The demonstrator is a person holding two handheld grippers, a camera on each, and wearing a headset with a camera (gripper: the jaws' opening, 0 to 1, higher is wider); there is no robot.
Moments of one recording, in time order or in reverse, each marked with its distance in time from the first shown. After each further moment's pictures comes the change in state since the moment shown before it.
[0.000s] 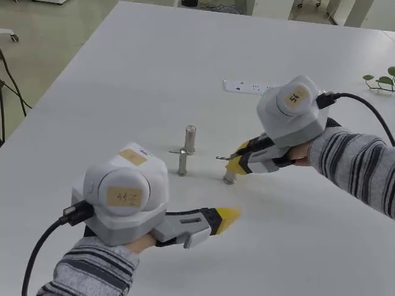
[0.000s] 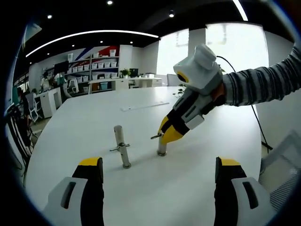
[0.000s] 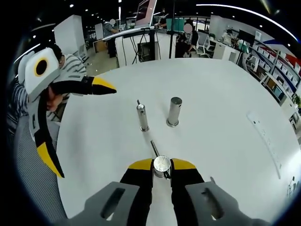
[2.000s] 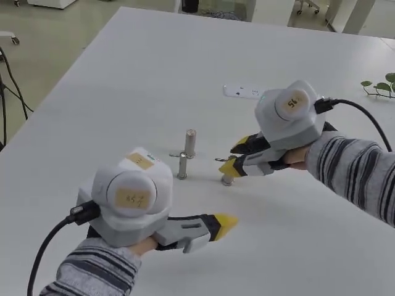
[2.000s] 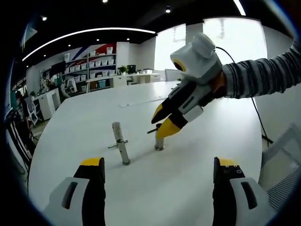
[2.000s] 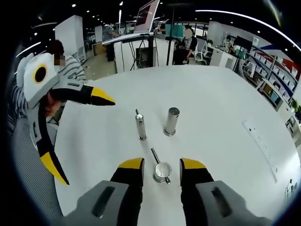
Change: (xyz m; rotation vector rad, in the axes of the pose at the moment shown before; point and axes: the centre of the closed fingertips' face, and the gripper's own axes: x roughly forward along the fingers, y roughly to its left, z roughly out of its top) left arm 0.001 -0.003 -0.008 0.048 0.049 -0.005; right arm -0.006 0.001 0.020 -0.011 -0.068 -0.039
